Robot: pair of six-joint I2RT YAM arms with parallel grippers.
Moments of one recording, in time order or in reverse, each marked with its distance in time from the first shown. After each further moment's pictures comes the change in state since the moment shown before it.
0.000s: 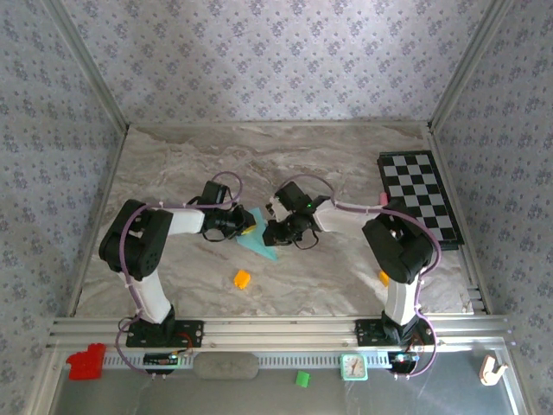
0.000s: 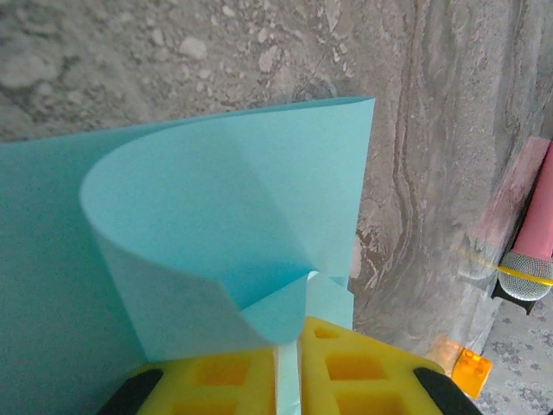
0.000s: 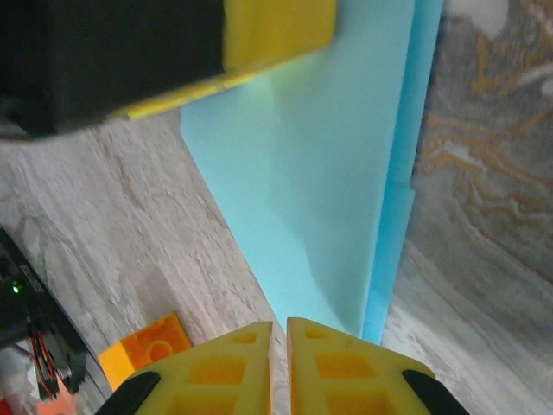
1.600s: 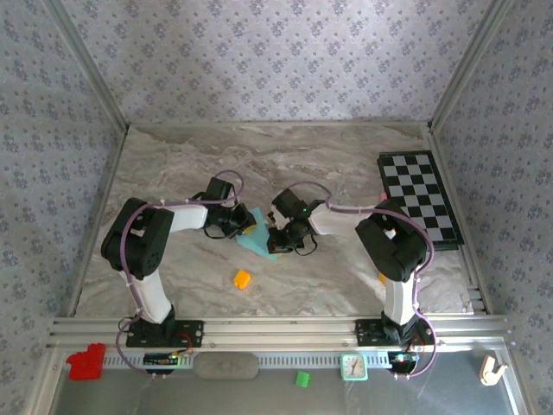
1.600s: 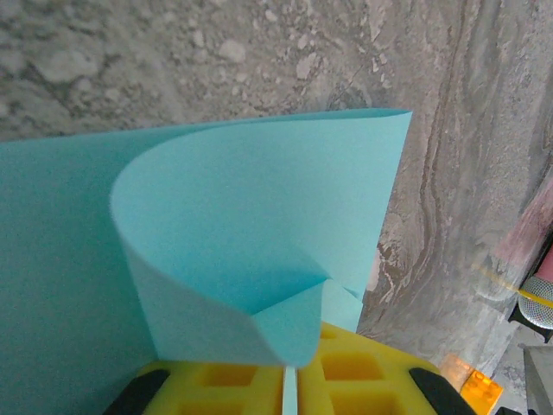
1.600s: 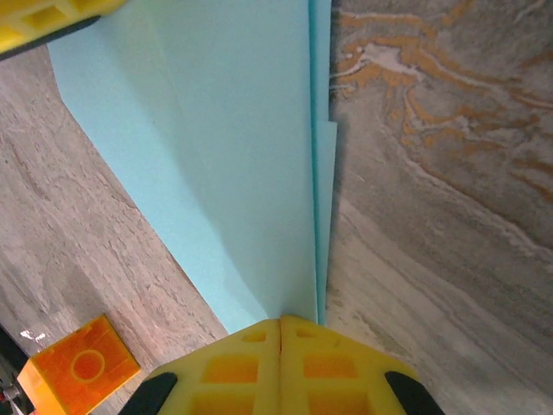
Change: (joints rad) left arm -0.018 0.015 0.070 -0.136 -0.063 -0.034; right arm 0.029 0.035 -0.020 -0.072 0.066 0.030
